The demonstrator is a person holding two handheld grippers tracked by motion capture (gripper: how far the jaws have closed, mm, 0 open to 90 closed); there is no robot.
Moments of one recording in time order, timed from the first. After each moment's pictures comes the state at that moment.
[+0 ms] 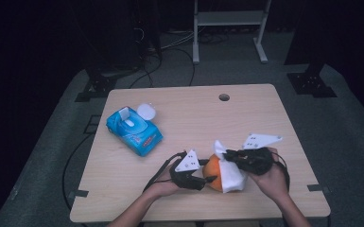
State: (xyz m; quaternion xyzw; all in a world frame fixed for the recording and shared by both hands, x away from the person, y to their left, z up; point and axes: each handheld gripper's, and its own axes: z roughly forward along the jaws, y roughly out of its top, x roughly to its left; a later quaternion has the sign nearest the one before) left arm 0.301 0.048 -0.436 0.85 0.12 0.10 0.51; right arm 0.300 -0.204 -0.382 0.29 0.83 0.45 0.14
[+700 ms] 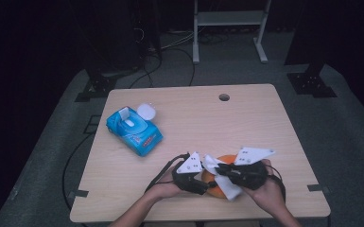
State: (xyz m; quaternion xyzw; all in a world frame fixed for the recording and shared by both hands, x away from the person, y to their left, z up) left arm 0.292 0.042 -0.432 0.85 0.09 0.07 0.51; right arm 0.266 -0.173 -0.382 0.24 0.85 0.45 0.13
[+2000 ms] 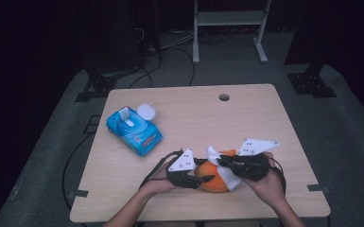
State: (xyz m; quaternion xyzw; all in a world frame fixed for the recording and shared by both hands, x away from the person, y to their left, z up) left arm 0.303 0.061 -0.428 0.84 0.07 0.09 0.53; right arm 0.284 -0.188 -0.377 0.26 0.83 0.47 0.13
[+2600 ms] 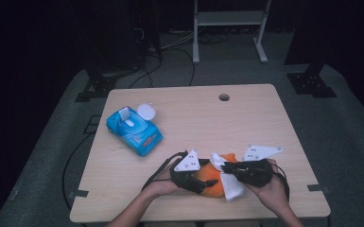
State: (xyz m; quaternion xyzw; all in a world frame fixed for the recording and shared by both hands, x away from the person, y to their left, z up) left arm 0.301 0.052 -0.429 0.85 0.09 0.07 0.51; right arm 0.276 -0.199 -0.397 0.28 0.83 0.47 0.10
